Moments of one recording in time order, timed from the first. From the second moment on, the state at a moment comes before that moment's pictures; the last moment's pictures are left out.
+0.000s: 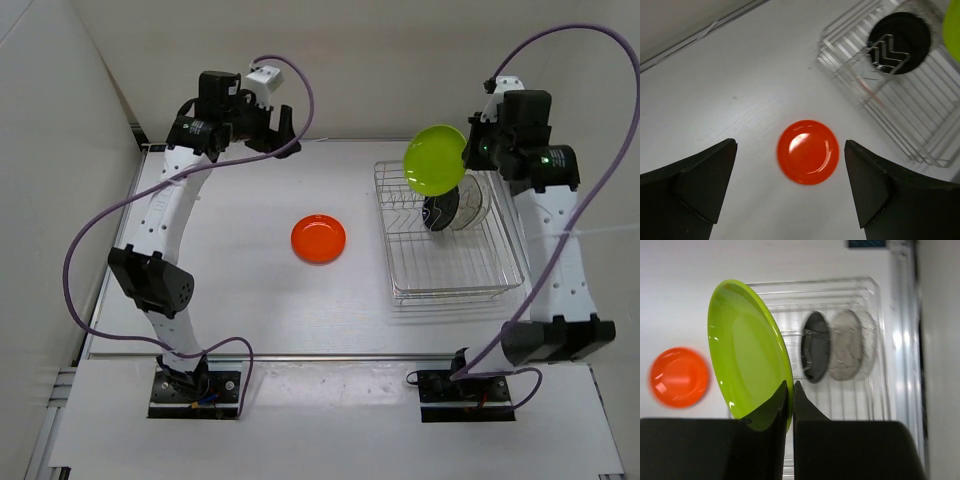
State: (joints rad) left arm -0.26 1.83 2.09 -0.80 0.42 0.06; right arm 0.12 1.50 1.87 -0.97 0.10 0.07
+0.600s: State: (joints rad) left arm -0.62 1.93 2.19 -0.74 0.64 0.00; right arm 0.13 1.34 1.70 -0.94 -0.59 -0.12
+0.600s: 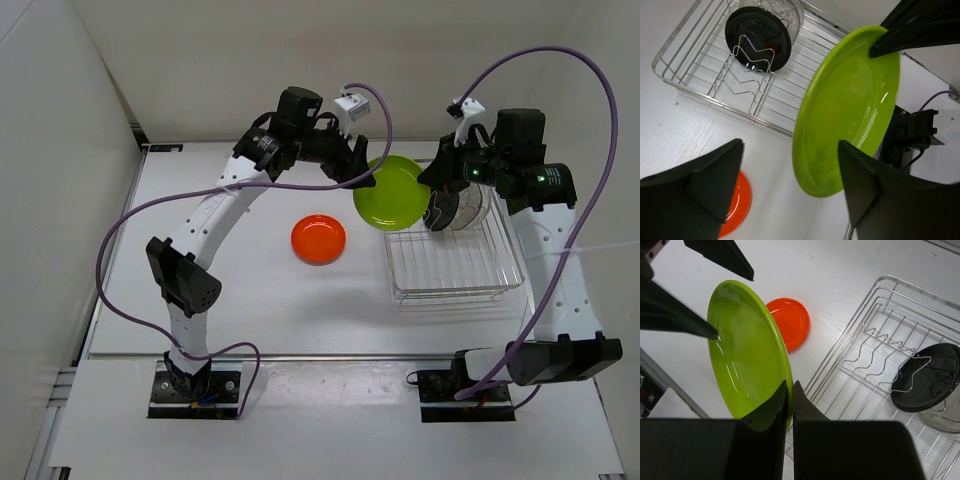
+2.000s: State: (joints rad) left arm -0.34 2.02 1.62 -0.58 0.41 0.09; right arm 0.13 1.33 1.54 -0.84 -0.25 -0.11
